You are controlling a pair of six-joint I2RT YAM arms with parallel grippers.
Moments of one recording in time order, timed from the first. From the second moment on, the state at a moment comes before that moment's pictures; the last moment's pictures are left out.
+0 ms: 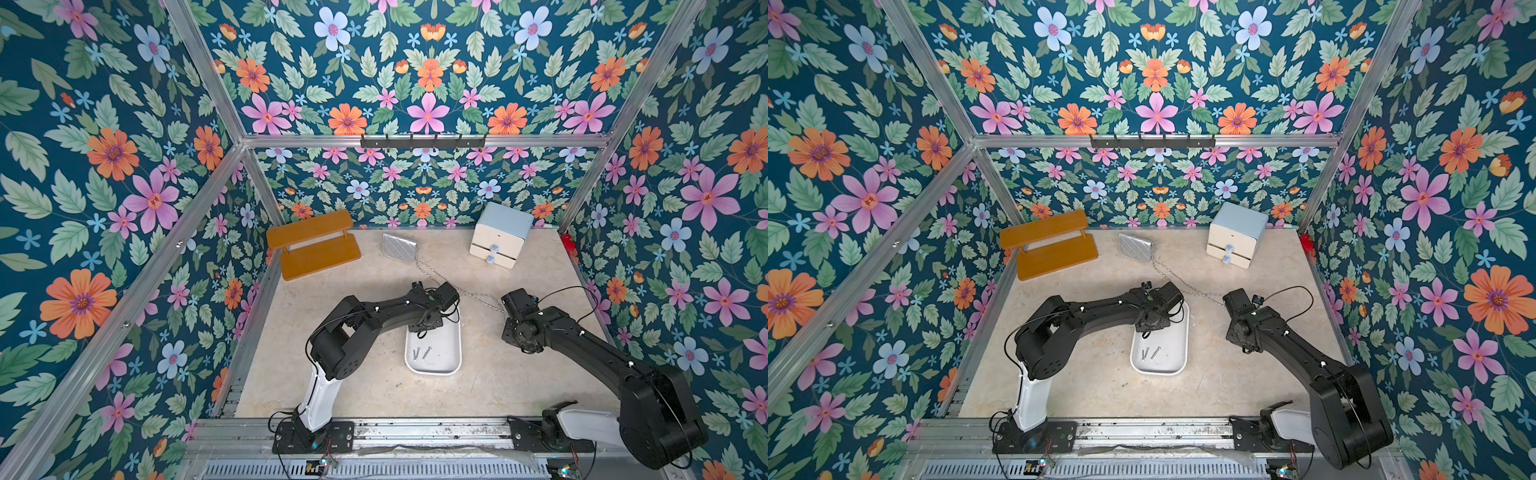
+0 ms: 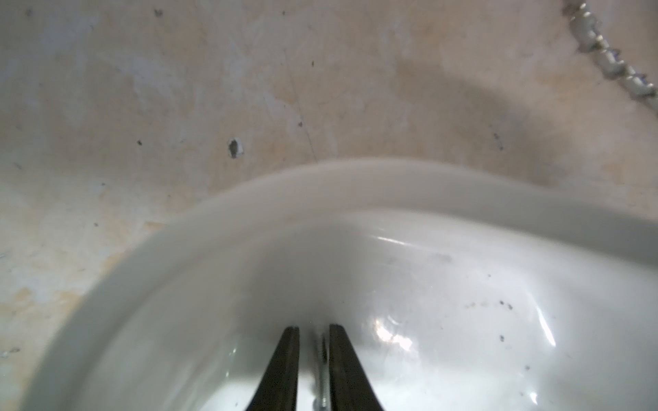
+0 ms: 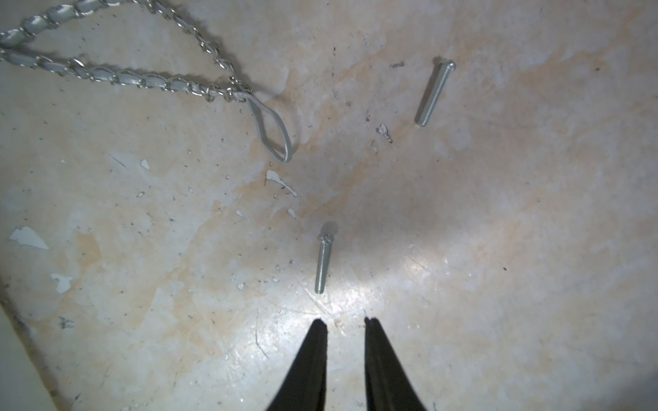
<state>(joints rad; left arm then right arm) -0.91 2.06 1.40 -0.69 -0.27 -1.02 0.39 1.28 0.73 -0.76 0.24 0.74</state>
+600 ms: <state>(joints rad) -0.91 2.02 1.43 -0.73 -0.24 -0.96 0.40 1.13 0.75 -0.76 0.19 0.72</state>
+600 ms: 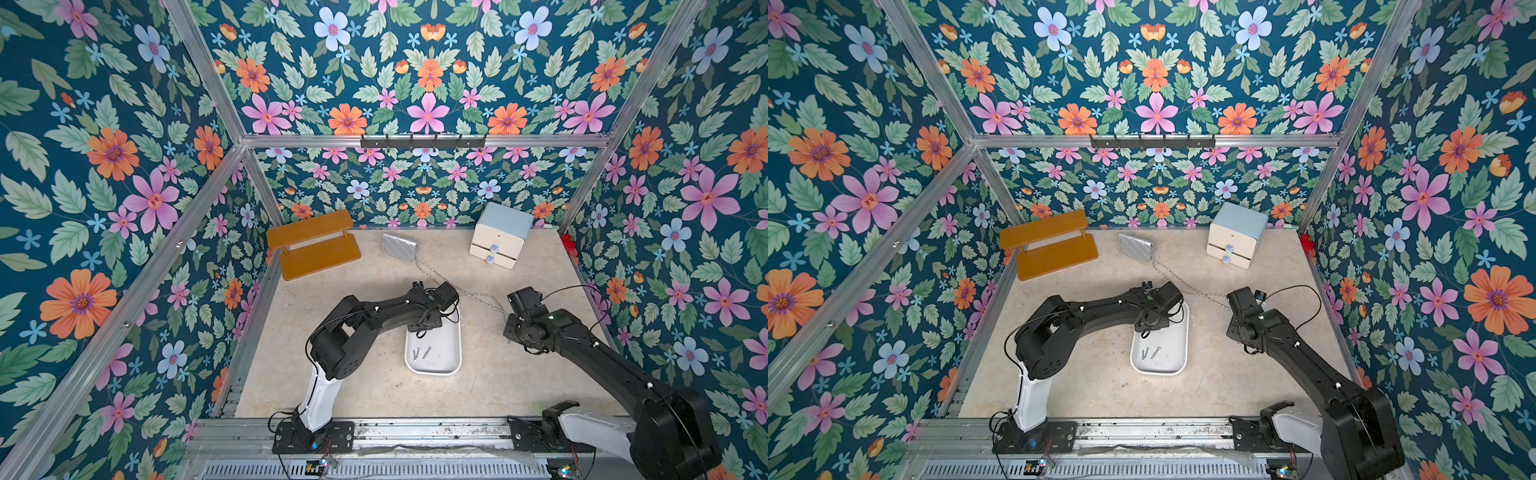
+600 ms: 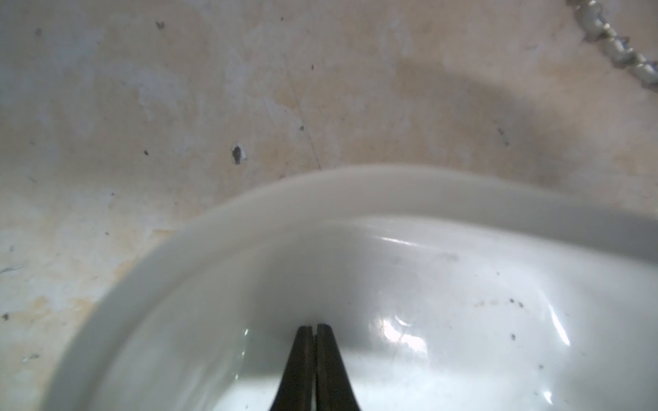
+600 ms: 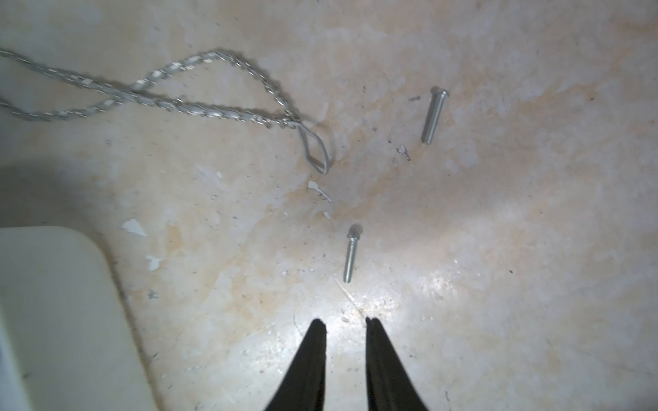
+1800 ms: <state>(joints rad) -0.66 1.35 0.68 -0.67 -0.29 -0.94 1.07 1.78 1.13 -0.62 0.25 1.04</state>
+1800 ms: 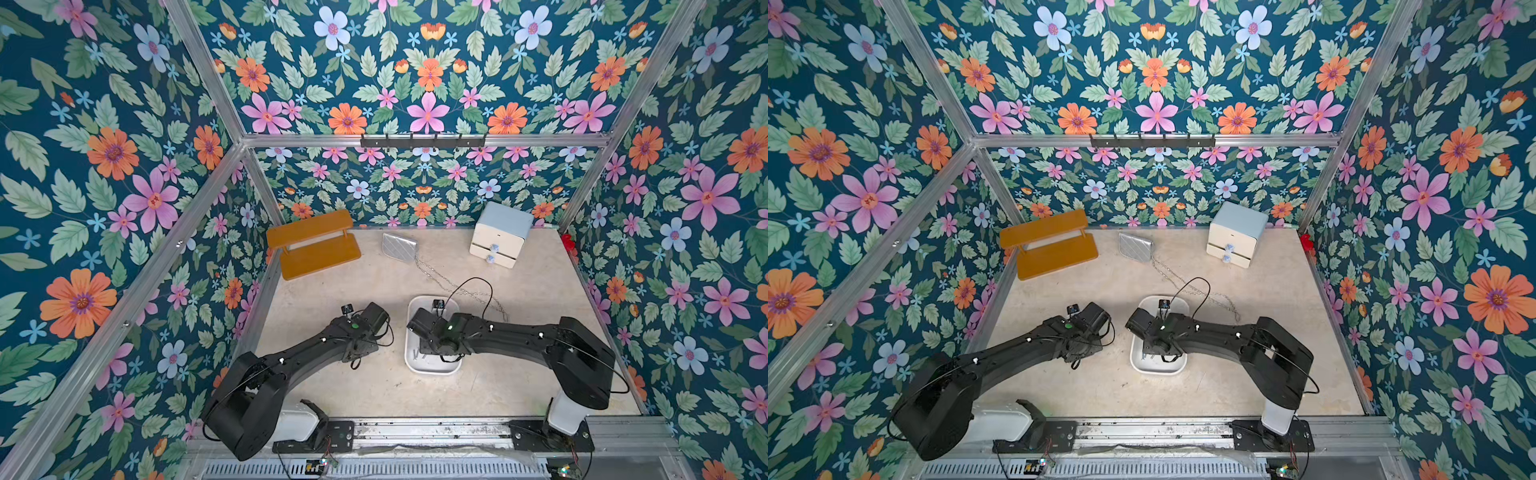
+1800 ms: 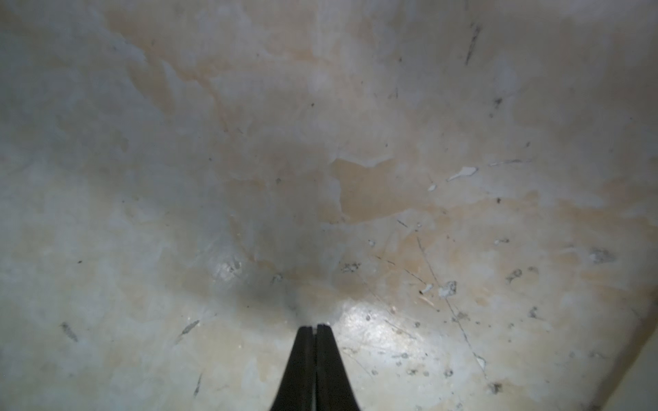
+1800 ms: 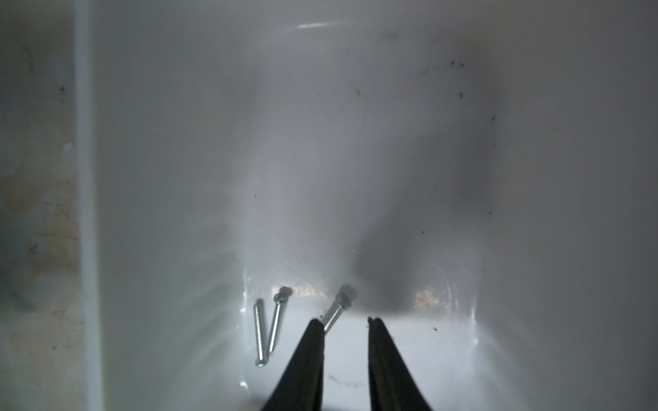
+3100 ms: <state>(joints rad) -0.62 1.24 0.85 -0.72 -0.30 -0.91 1.06 1.83 1.23 -0.70 0.20 1.10</state>
